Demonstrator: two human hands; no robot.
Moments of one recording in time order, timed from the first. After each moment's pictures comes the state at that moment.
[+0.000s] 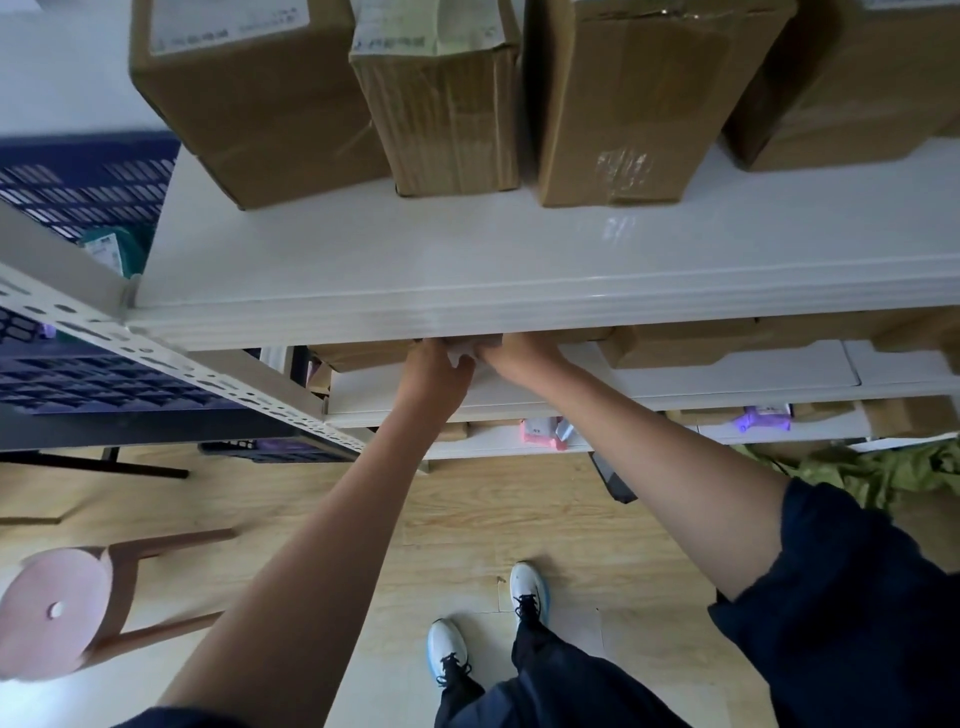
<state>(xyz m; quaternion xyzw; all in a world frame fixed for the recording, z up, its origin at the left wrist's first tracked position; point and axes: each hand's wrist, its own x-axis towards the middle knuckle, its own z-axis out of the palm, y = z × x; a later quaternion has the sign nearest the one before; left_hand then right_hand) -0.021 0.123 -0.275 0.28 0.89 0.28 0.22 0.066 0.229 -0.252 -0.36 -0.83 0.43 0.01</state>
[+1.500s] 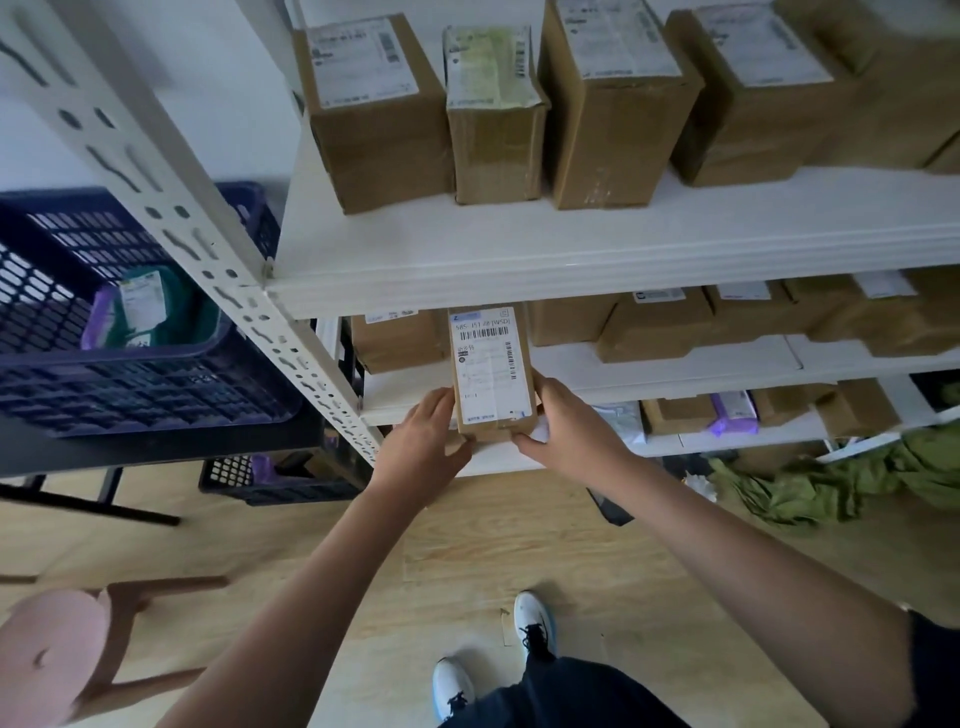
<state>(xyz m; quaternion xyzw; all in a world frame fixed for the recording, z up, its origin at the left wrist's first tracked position) 0.020 -0.022 -0.241 0.54 0.82 0.19 0.08 0.187 0.130 -0.210 -0.28 -0.90 0.33 0.05</state>
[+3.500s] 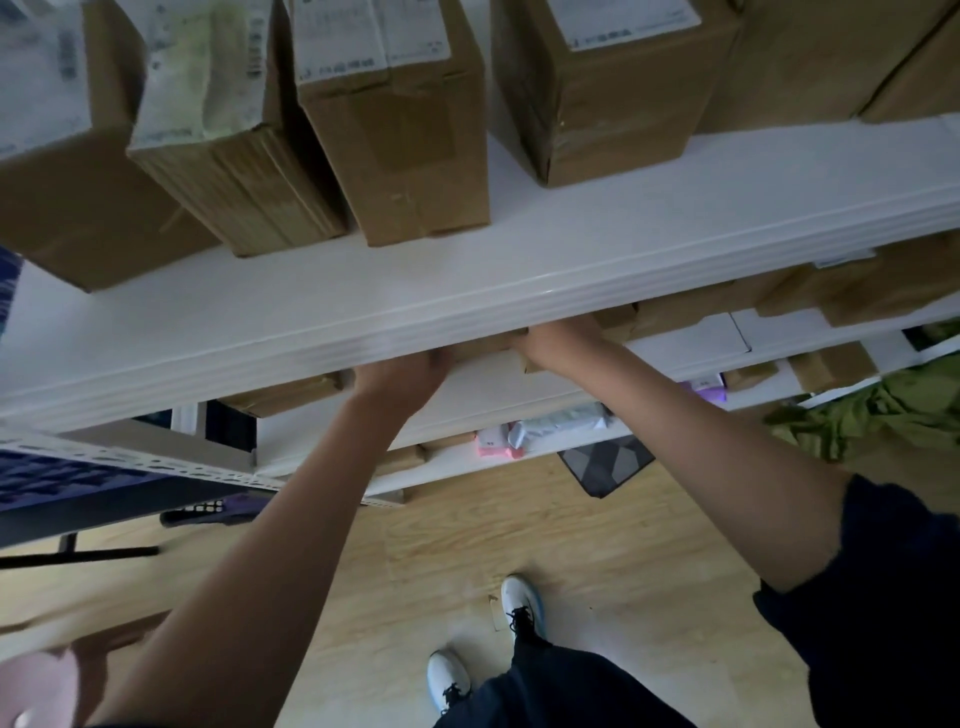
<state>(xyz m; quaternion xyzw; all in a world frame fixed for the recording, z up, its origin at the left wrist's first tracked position) 0.036 0.179 -0.192 0.46 0.87 0.05 0.16 0.186 0.318 -0.204 -0.35 -0.90 0.26 0.06</state>
